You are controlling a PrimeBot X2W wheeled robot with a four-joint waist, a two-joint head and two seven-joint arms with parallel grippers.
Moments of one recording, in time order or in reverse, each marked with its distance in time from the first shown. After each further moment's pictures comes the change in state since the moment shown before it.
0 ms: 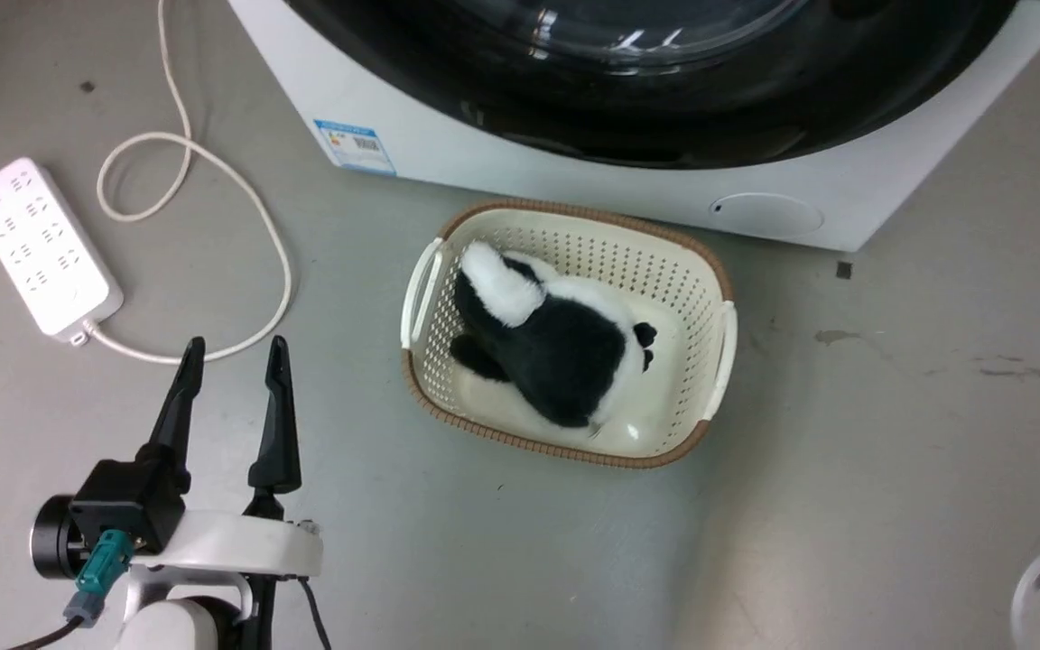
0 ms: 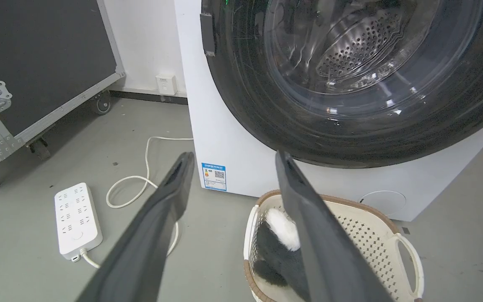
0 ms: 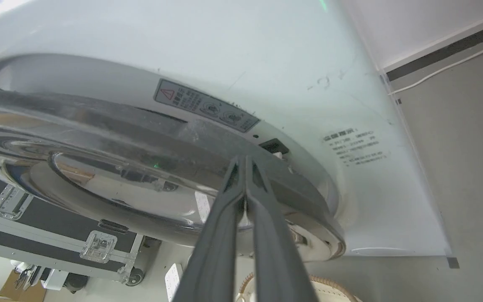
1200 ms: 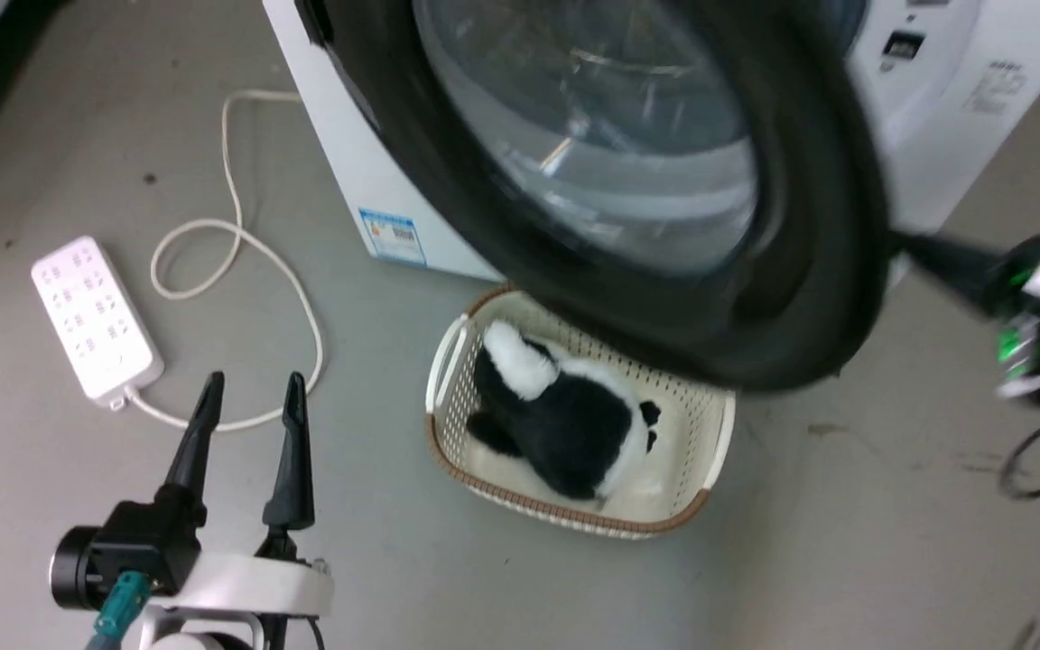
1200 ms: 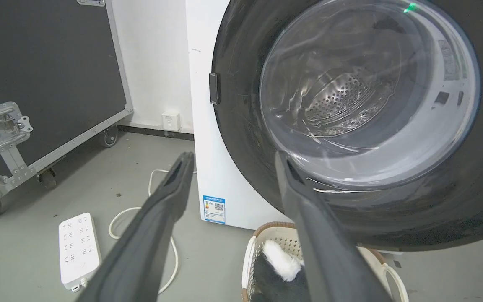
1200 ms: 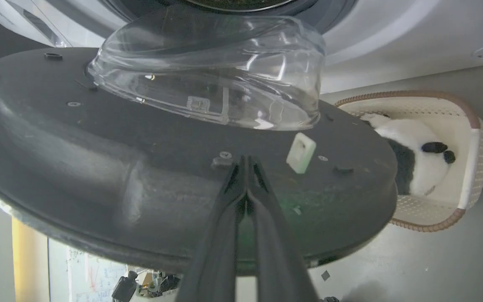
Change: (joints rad) left arm 0.045 0.000 -0.017 0.026 -0.005 -0.026 -0.069; right arm 0.196 0.000 -0.131 0.047 0.341 -0.002 0.662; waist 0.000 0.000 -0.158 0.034
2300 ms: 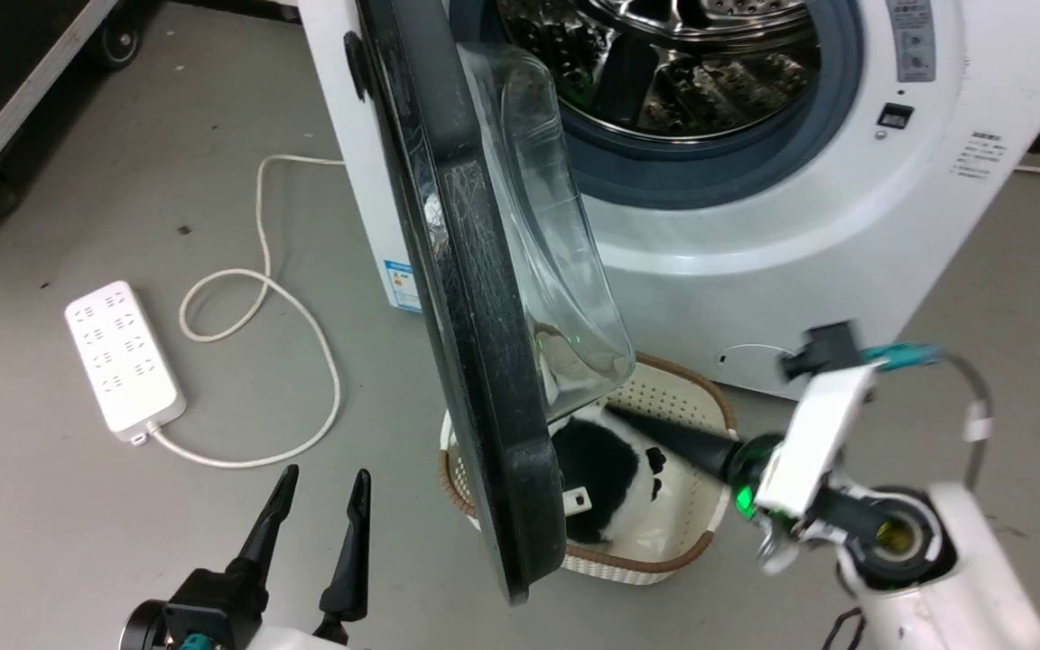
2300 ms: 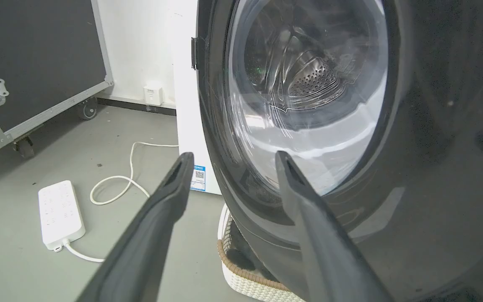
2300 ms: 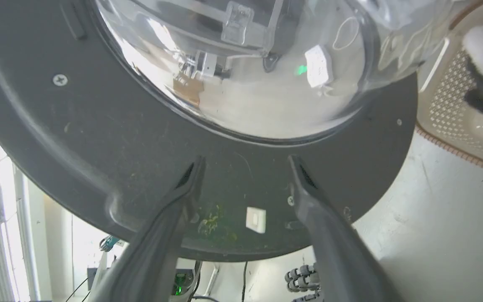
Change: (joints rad) left arm 0.129 0.004 -0.099 0.052 -0.021 -0.027 0.000; right arm 0.430 0.024 0.734 -0.240 0.398 0.001 -0.338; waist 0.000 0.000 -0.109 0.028
